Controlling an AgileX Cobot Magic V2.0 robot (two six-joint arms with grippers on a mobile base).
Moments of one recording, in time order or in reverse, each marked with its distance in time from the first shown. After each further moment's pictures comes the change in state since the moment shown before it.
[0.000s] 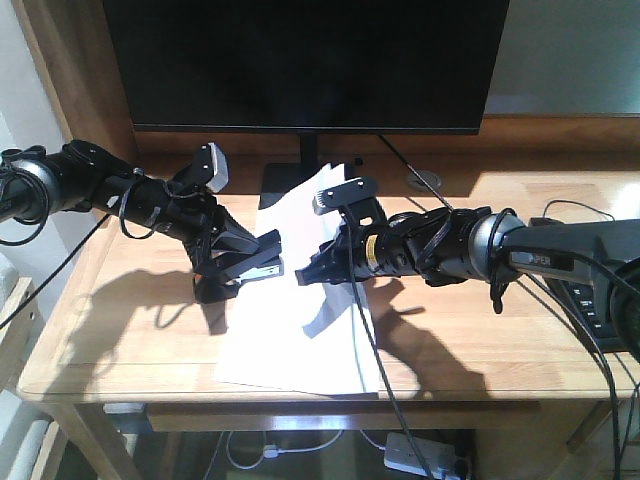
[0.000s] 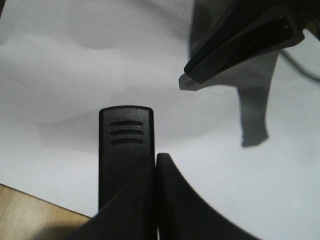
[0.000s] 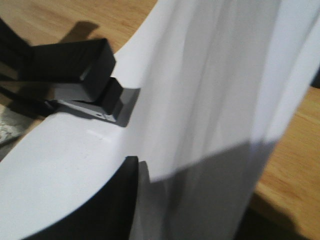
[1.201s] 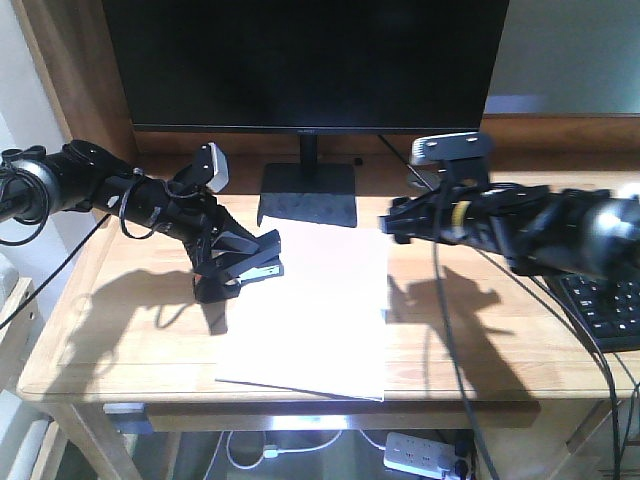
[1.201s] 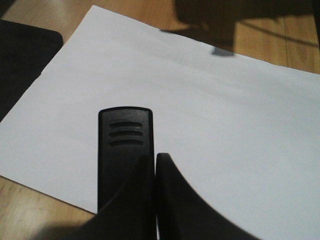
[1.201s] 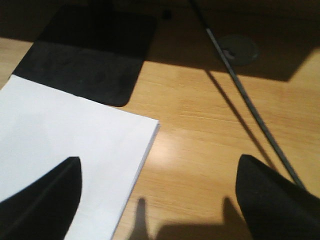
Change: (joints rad) left arm 0.000 0.000 0.000 0.001 0.000 0.000; right arm -0.118 -0.317 0.238 0.014 0.286 0.078
